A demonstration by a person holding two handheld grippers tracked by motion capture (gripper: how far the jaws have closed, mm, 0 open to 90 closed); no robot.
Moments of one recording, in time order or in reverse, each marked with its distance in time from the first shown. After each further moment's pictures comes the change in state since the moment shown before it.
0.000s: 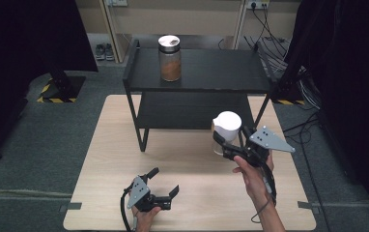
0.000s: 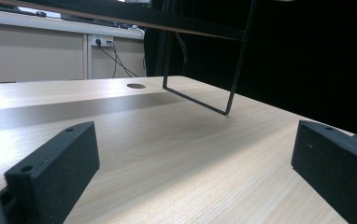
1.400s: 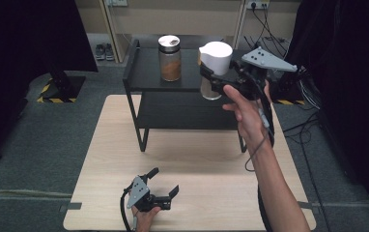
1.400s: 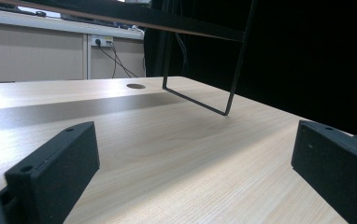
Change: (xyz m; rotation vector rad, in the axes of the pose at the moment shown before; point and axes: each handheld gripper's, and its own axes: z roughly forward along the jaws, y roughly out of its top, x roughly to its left) left arm 0.001 0.000 -0.001 -0.001 -0.001 -0.004; right arm -0.012 0.152 0.075 -0.007 0.005 0.016
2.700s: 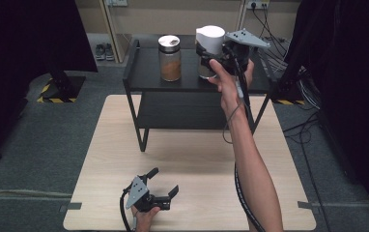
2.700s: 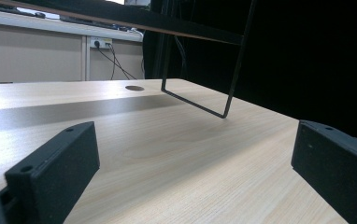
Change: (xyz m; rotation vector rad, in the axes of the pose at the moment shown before) left arm 0.001 -0.002 -0.001 -0.015 -0.006 -0.012; right arm -0.008 0.002 0.072 0.030 -0.190 0.017
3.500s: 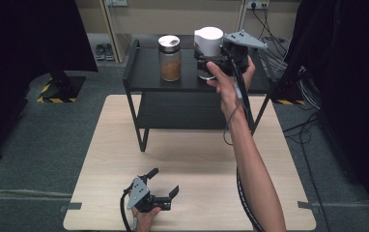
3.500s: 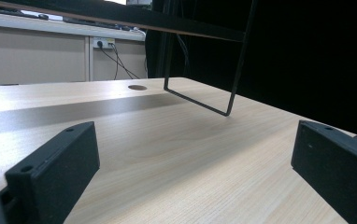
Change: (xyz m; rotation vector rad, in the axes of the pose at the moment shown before) left arm -0.004 0.002 0.000 0.009 0.014 0.022; right arm 0.015 0.007 -0.006 0.043 -0.056 -0.003
